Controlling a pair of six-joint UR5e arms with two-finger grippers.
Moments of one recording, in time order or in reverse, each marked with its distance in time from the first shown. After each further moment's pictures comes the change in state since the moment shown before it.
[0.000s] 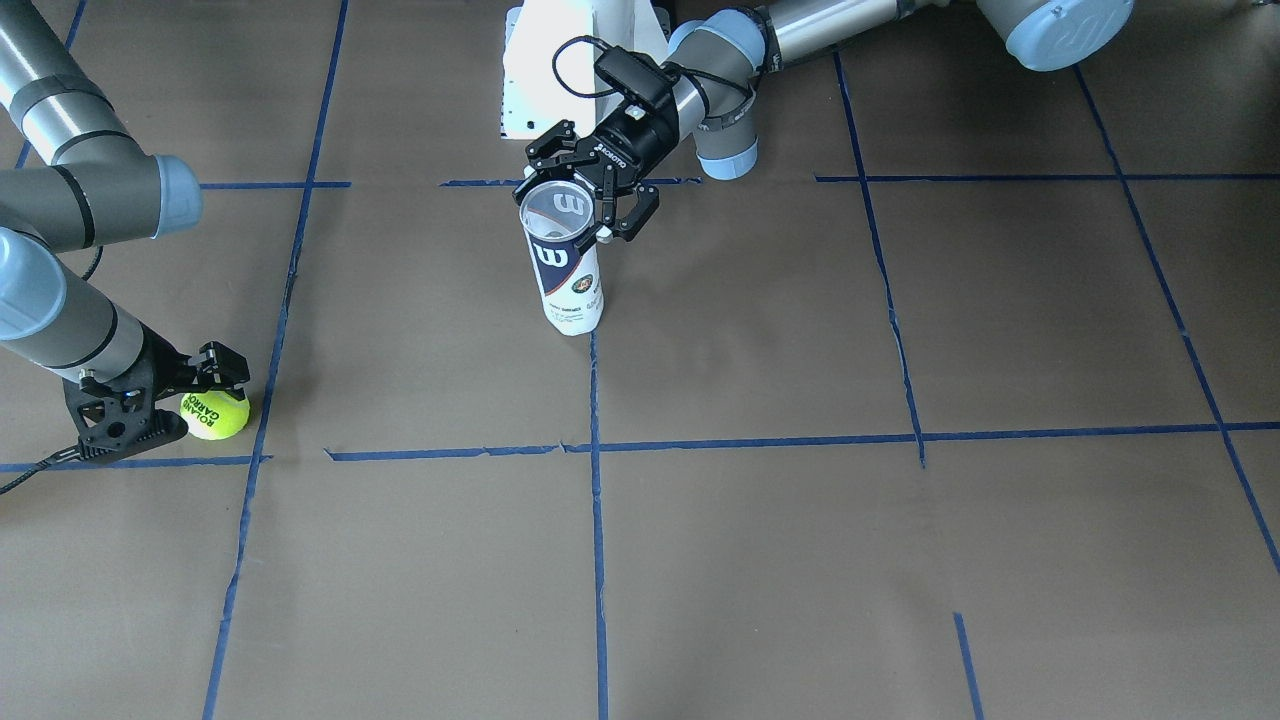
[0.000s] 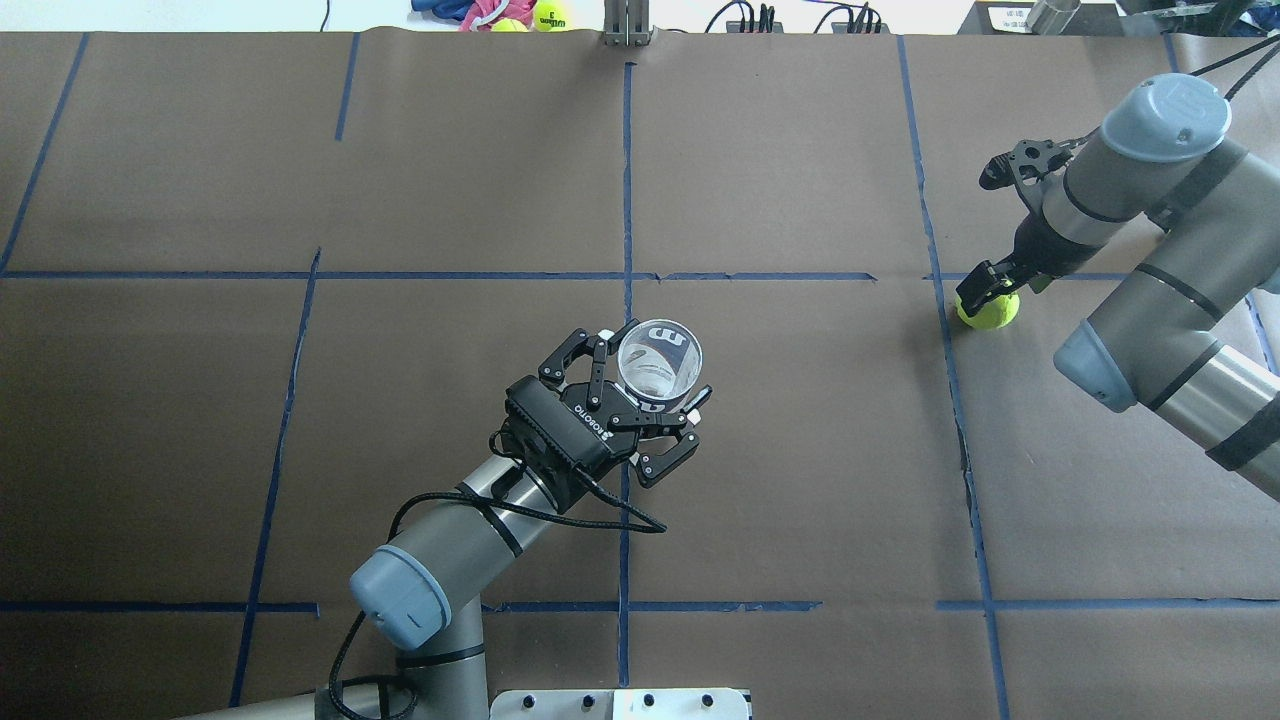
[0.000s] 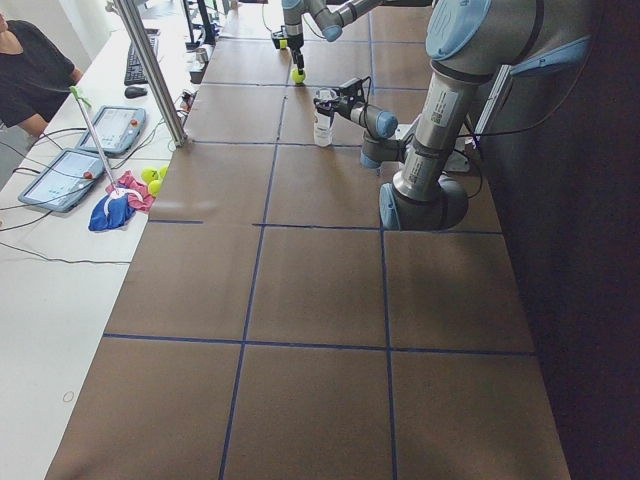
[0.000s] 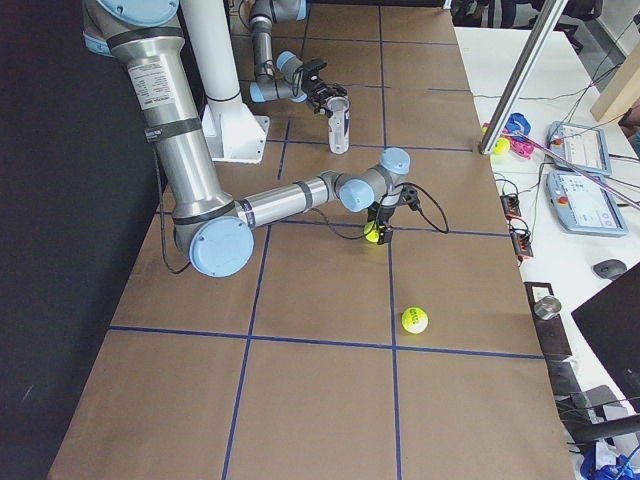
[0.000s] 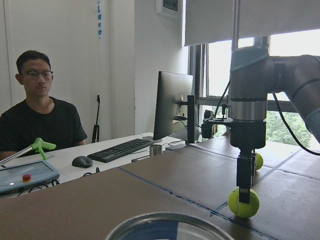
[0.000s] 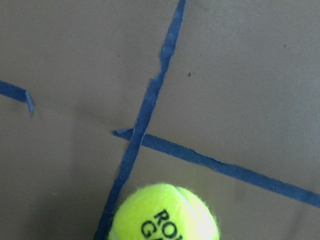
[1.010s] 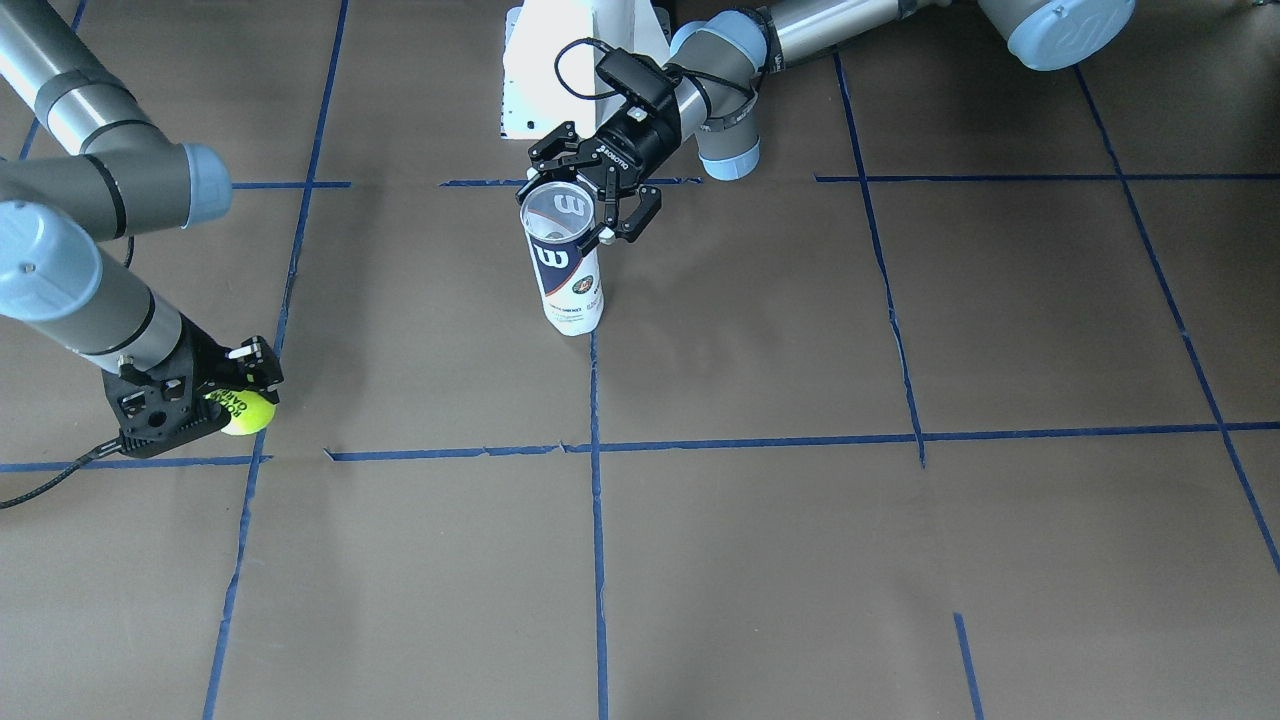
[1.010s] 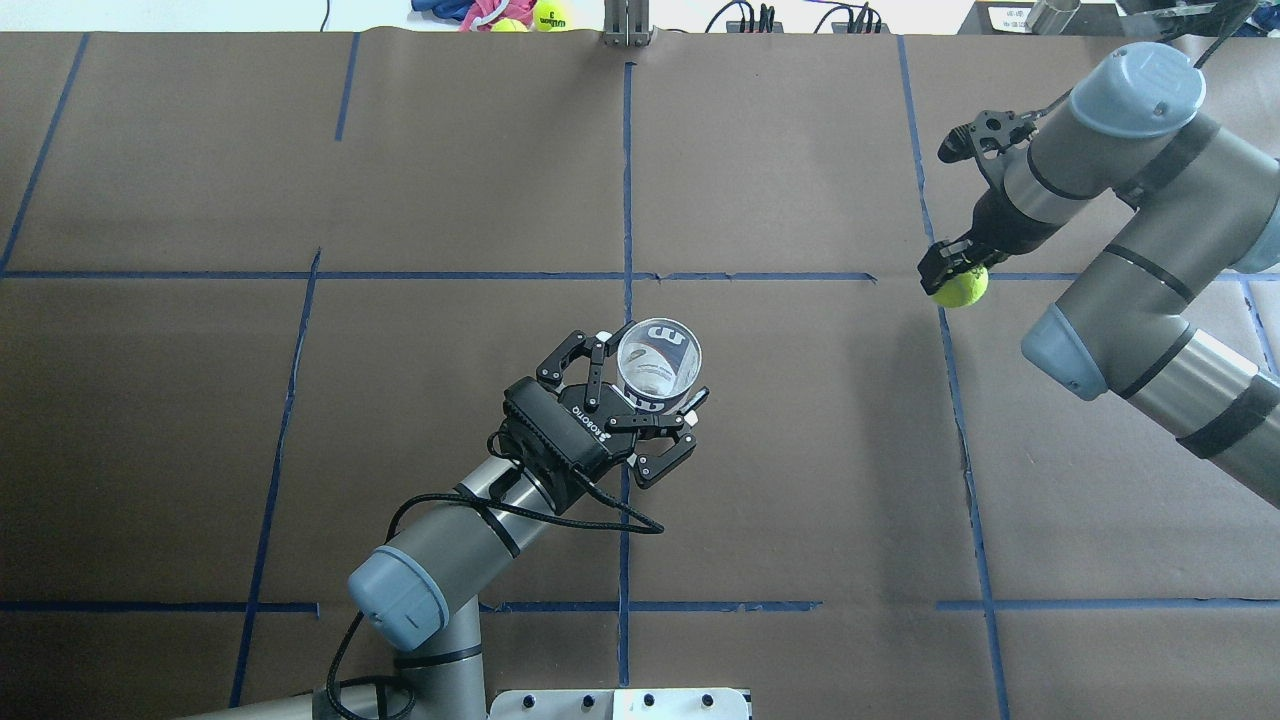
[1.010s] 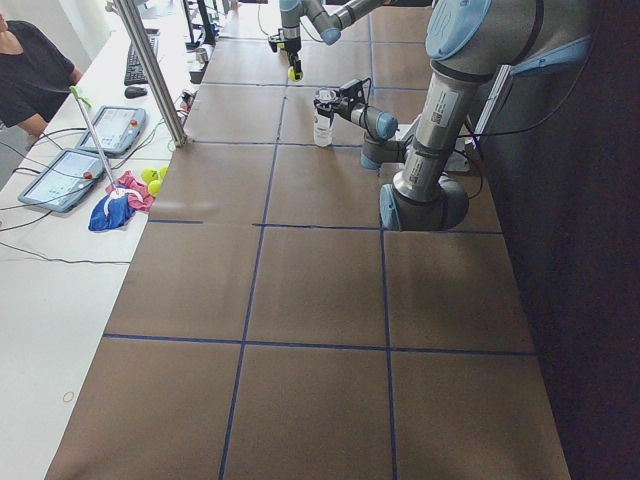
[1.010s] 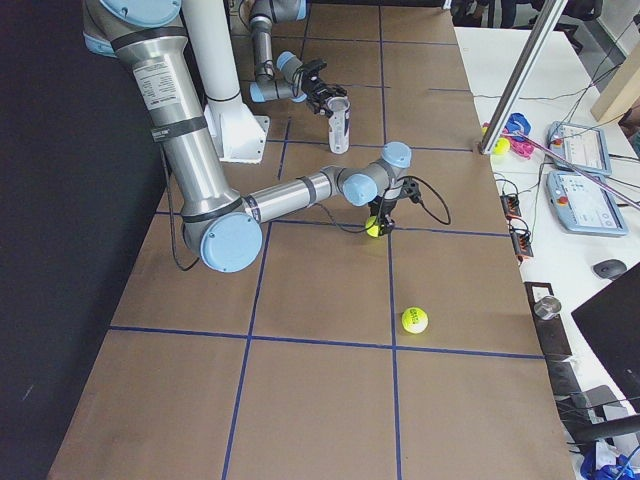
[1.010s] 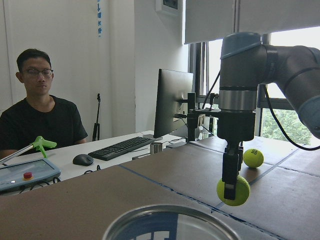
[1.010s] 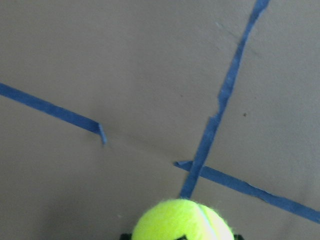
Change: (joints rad) left arm 0.001 0.003 0.000 -0.001 0.000 -0.003; right arm -0.012 0.065 0.113 -0.009 0.010 0.088
